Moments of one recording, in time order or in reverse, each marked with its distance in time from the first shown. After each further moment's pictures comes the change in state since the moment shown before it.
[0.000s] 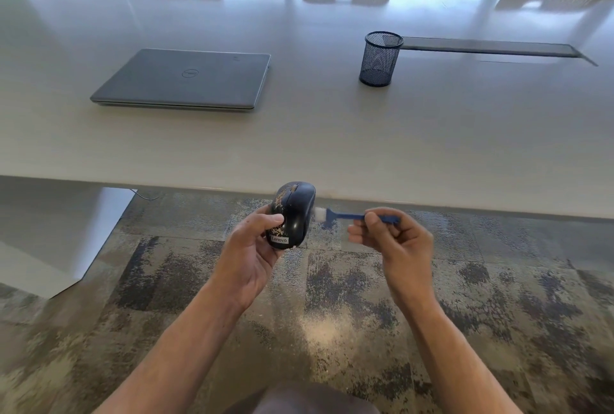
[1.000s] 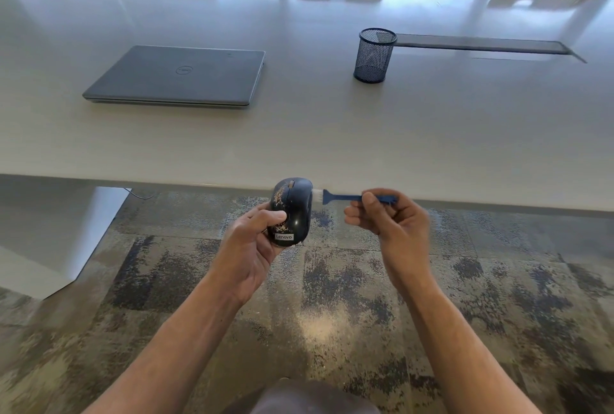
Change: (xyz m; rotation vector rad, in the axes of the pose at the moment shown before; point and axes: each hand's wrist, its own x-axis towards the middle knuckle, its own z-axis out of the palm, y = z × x) left_hand 0.007 -0.001 -0.007 0.072 -0.093 -0.037; right_hand 0.011 -0.015 0.004 0.019 -0.005 0.007
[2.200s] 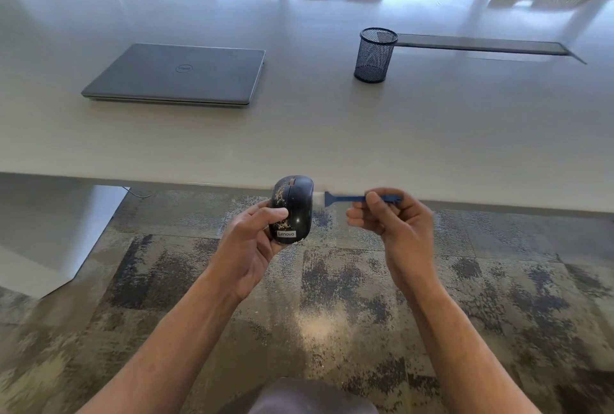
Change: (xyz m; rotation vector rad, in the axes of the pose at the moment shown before) left_hand 0.000 0.006 0.006 0.006 0.017 -0.008; right_hand 0.000 -0.006 -0.001 0.032 -0.012 -0.010
